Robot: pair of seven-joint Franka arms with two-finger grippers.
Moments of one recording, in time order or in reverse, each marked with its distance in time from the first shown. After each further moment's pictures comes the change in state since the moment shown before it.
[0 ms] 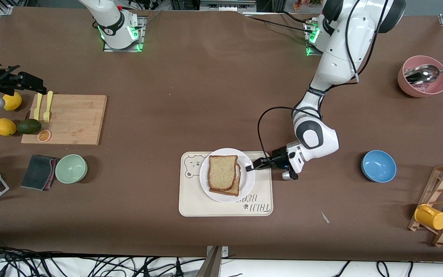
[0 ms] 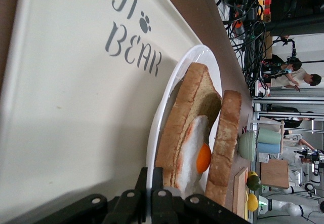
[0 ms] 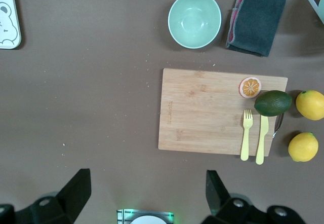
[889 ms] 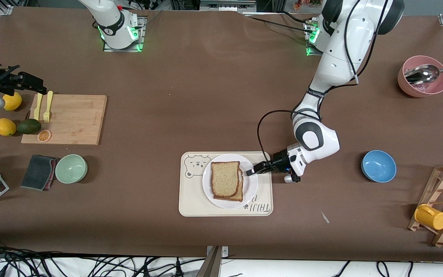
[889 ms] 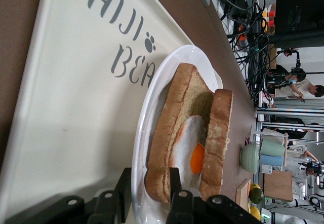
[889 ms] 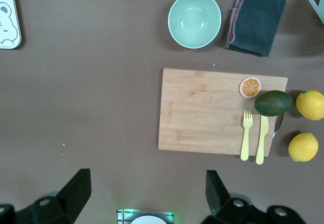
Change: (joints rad) left arm 0.000 0.014 0.000 0.031 0.002 0.028 -0.031; right arm 0.000 0.000 0.000 0.000 0.000 0.000 0.000
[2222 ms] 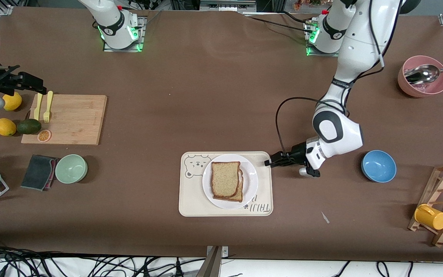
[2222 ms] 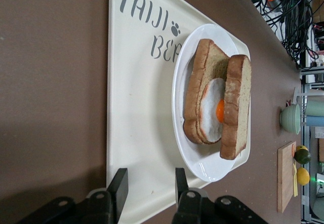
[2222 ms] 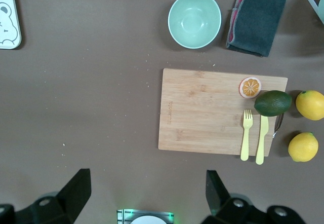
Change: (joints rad) left arm 0.084 -0.237 0.005 -0.234 0.421 0.000 -0.106; right arm 0.000 0.000 0.000 0.001 0.000 0.000 0.000
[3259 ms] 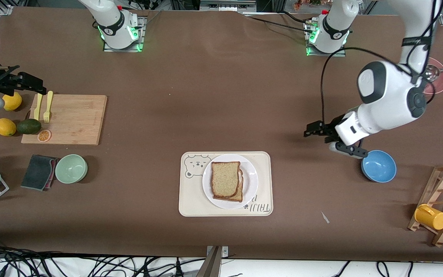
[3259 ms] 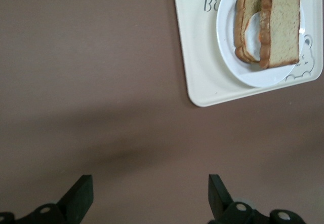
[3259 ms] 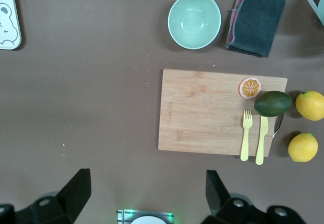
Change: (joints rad) left arm 0.057 -0.440 0.057 -0.118 0.943 -0.286 -0.495; right arm 0.000 0.002 0.000 0.003 0.000 0.000 0.000
